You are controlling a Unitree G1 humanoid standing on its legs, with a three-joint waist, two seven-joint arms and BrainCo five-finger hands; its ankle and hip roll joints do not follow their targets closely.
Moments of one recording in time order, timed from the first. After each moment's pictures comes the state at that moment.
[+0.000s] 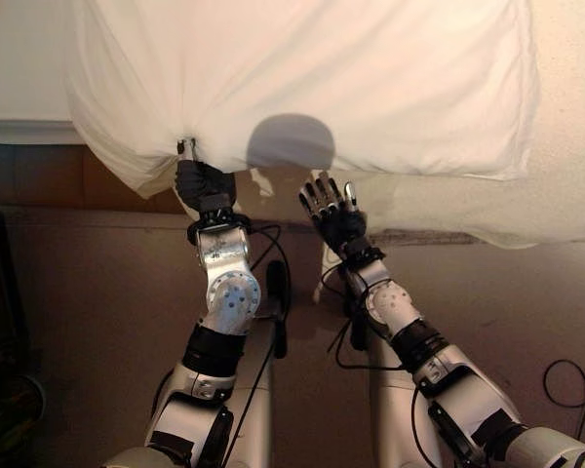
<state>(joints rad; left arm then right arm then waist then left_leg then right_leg) -0.59 0.07 -0.13 -0.10 -1.26 -0.56 0.43 -0.70 -0.10 0.33 0.51 1.62 -0.15 0.14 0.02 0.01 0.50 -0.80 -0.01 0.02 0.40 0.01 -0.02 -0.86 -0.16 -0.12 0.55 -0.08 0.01</state>
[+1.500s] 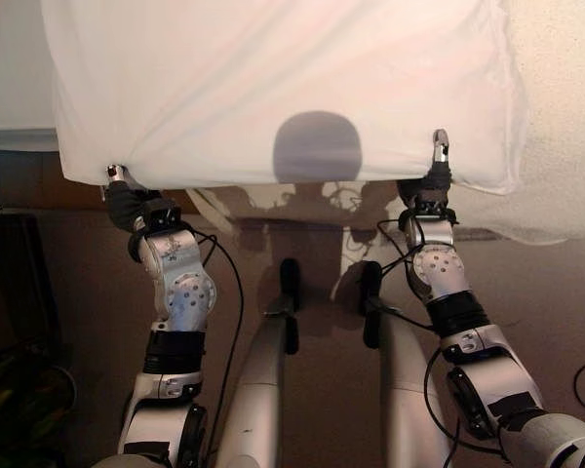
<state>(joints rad) -0.53 0.17 0.12 -0.01 -1.00 -0.47 0.69 -0.75 -0.22 0.06 0.35 1.62 -0.33 -0.05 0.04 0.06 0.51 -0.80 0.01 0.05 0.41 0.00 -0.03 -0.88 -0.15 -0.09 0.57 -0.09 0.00</state>
